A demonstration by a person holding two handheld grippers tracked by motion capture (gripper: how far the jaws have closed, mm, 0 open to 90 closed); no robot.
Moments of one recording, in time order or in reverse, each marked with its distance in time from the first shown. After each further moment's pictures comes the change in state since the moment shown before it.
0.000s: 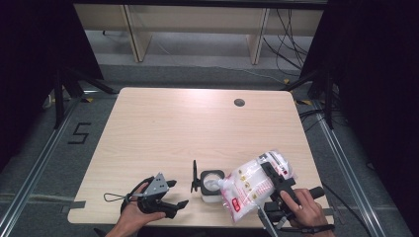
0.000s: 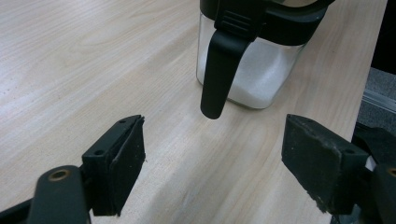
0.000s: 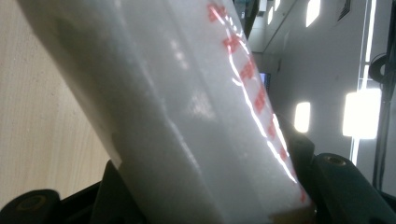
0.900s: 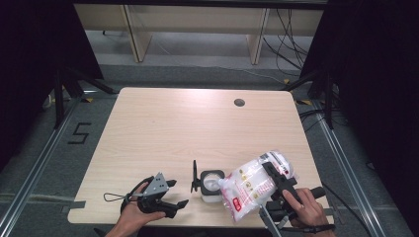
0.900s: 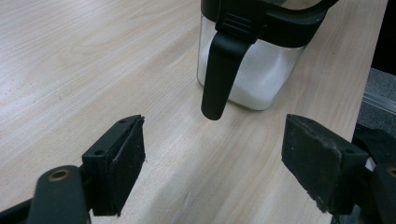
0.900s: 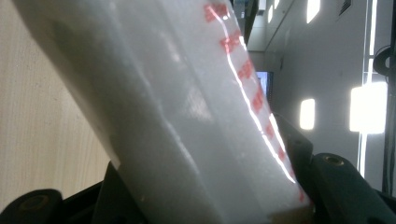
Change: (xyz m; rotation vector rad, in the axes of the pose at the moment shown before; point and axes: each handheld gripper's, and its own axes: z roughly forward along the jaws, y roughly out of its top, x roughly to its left) left arm -0.001 0.001 0.000 0.004 0.006 -0.018; right arm -0.001 -0.004 -0.001 -0.001 0.013 0.041
